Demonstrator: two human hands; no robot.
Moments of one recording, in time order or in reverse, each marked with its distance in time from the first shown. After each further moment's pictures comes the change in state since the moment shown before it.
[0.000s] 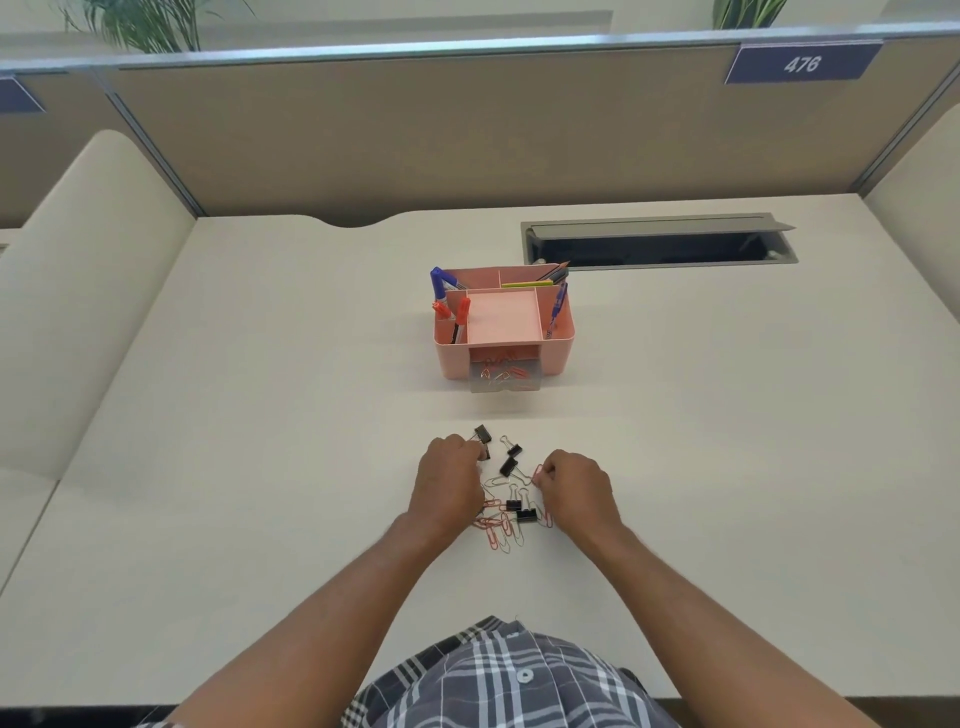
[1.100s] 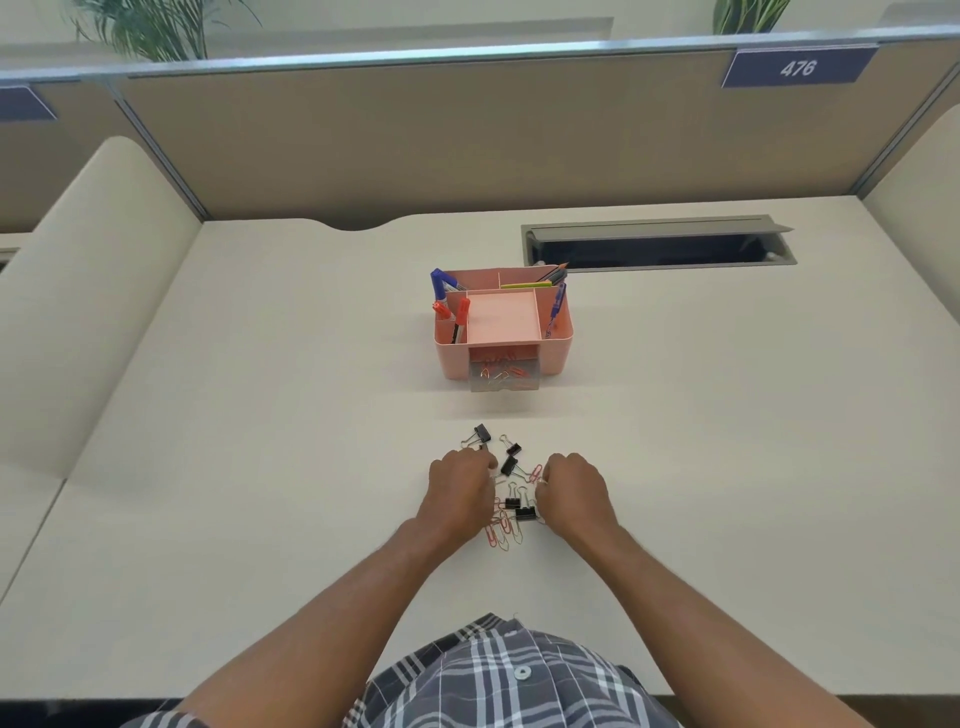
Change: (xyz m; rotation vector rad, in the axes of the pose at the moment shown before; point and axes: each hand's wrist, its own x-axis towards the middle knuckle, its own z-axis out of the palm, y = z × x) left_hand -0.005 0.005 0.014 0.020 -0.041 0.050; right_hand -0.006 0.000 0.005 -0.144 -0.002 -0.038
